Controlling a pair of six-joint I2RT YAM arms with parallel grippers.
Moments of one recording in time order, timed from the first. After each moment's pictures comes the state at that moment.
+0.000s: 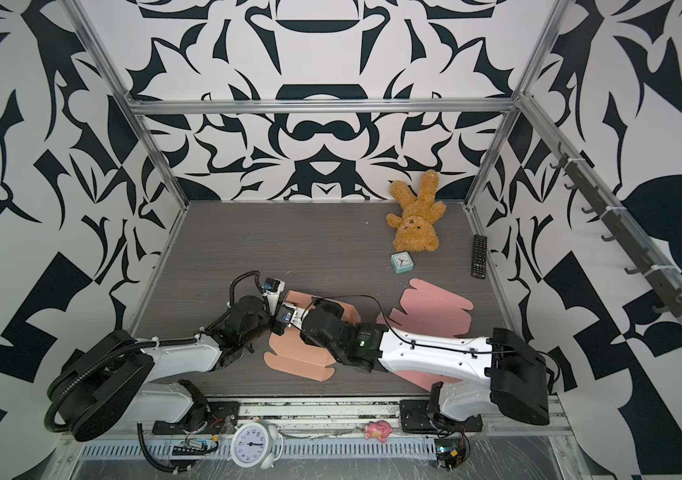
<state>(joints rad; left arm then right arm) -0.70 1.34 0.30 0.55 -0.01 -0.25 1.19 1.33 0.91 -0.19 0.45 -0.30</state>
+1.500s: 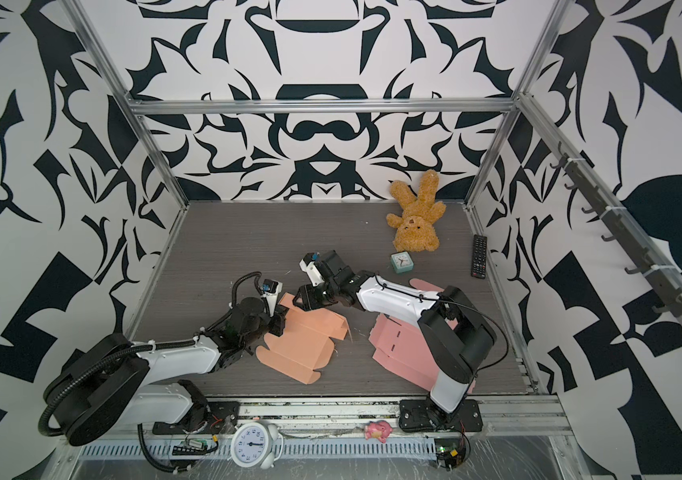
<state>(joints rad) -0.71 1.32 0.30 0.48 -0.10 -0.28 0.78 1.70 1.09 -0.19 -0.42 0.52</state>
